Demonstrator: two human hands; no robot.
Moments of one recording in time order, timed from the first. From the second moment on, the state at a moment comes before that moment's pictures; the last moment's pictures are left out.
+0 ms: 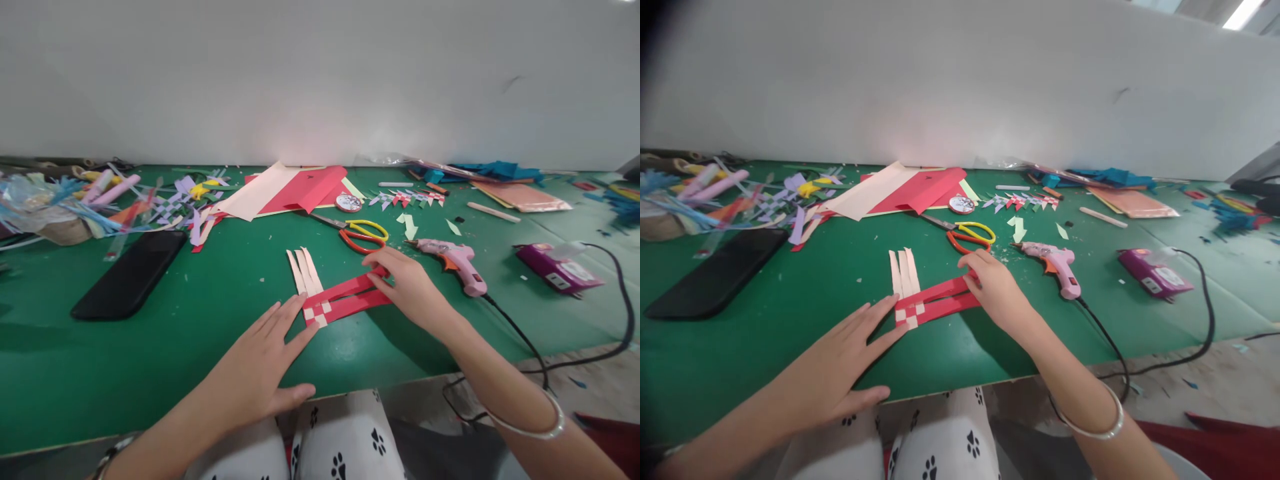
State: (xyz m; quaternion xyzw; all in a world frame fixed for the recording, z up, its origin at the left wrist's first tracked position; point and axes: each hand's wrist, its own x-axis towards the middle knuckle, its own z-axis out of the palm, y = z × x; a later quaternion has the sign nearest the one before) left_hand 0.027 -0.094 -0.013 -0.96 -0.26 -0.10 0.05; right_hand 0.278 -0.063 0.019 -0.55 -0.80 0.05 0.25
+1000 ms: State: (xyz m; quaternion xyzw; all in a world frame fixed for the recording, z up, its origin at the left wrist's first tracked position) left_hand 0.031 -0.090 -0.006 -0.96 -0.29 -0.04 -0.02; right_hand 0.277 -0.072 0.011 -0.59 -0.77 0.02 0.25
